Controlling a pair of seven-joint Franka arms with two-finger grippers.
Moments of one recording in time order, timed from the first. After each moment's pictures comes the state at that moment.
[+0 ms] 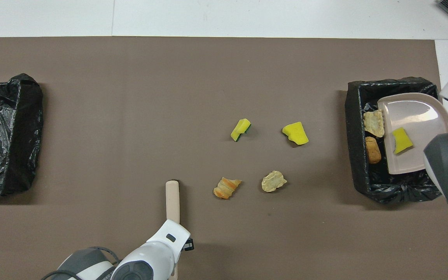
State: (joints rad) left arm -0.80 -0.34 0.00 -2.71 -0.06 2.39 -0.90; right arm -0.13 0.07 0.03 -1.81 -0.81 1.89 -1.45
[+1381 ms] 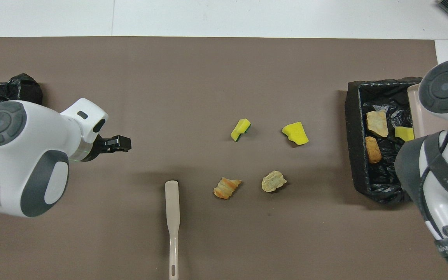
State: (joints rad) left arm -0.20 0.05 0.02 -1.90 0.00 1.95 -0.14; right arm 0.02 0.01 0.04 -1.69 -0.91 1.64 -1.26
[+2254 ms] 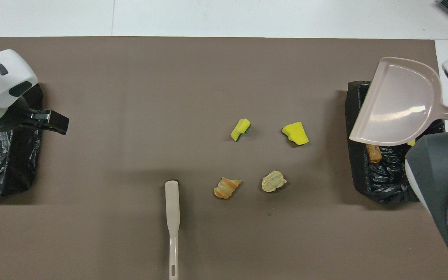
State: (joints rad) left arm -0.09 0.05 0.03 -1.59 0.00 1.60 0.04; right arm 0.05 0.03 0.11 -1.64 -0.48 1.59 -0.57
